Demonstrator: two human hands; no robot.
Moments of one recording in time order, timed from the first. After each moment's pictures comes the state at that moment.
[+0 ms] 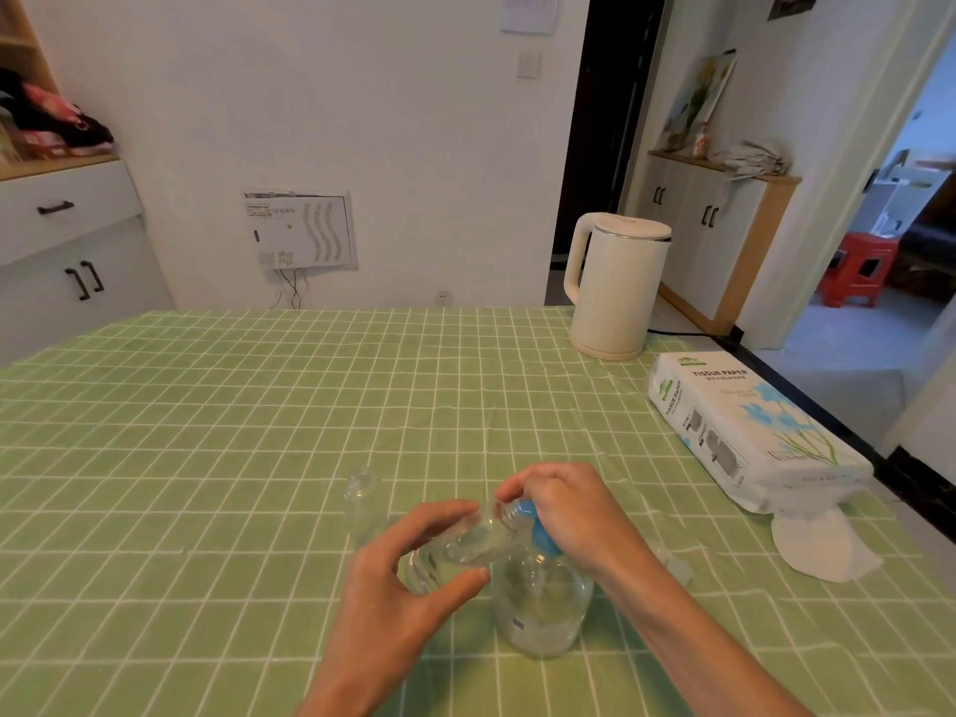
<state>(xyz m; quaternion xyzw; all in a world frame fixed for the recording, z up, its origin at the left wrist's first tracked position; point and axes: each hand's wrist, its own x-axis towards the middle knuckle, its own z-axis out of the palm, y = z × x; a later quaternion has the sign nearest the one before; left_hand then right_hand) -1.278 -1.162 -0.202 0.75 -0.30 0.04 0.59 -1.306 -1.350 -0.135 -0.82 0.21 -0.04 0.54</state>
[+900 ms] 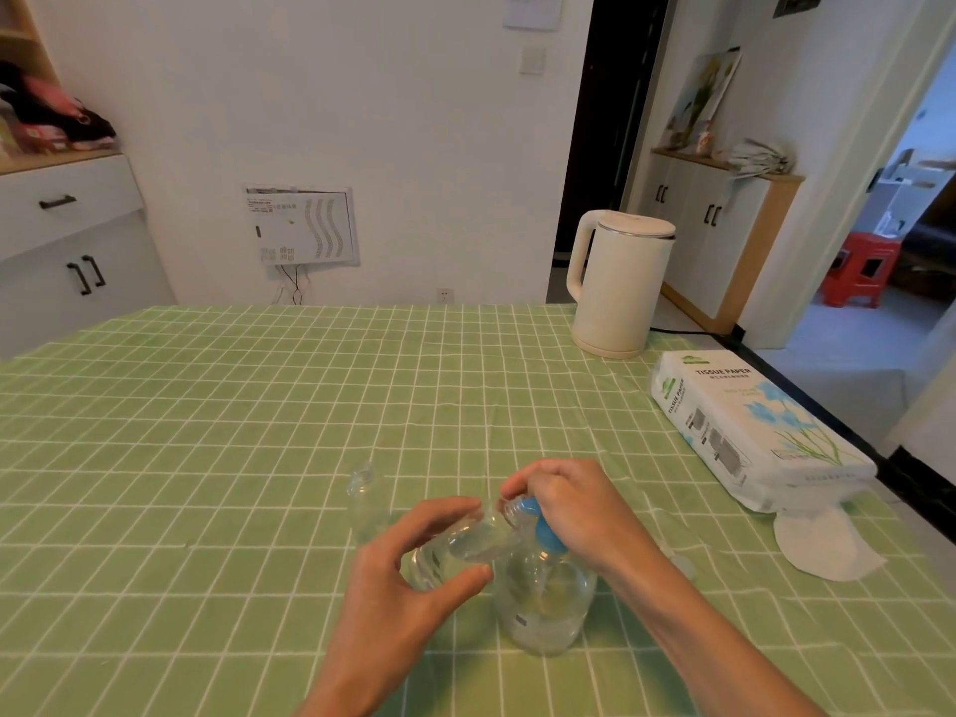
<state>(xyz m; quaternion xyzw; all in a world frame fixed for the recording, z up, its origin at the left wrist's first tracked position) -1.279 -1.162 -0.201 0.74 -0.29 0.03 0.61 -1.306 -1.354 -0.137 -0.82 0.20 -0.04 0.53</state>
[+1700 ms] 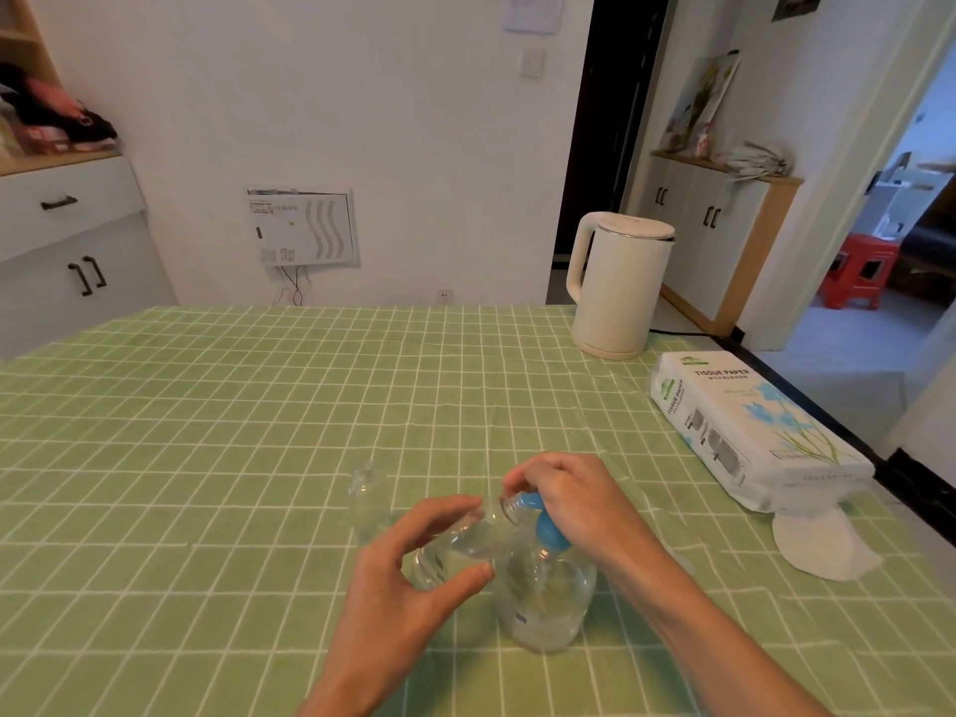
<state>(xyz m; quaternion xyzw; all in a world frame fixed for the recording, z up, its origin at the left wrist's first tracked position) -1.282 -1.160 -0.199 0.75 -0.28 0.04 0.60 -1.305 -1.356 -0.137 -0.82 0.19 -0.05 0.54</state>
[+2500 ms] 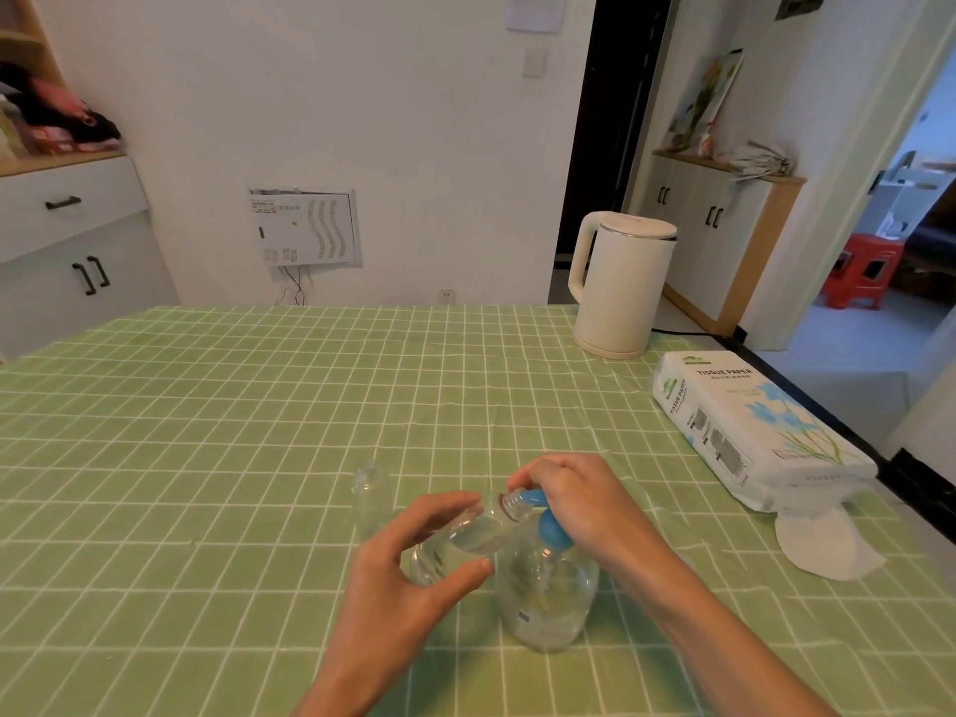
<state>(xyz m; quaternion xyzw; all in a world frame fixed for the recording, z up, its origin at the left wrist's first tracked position) -1.282 -1.158 -0.195 0.73 -0.28 0.02 0.62 -1.306 -1.356 -0.135 -0.83 0.21 -0.04 0.52</state>
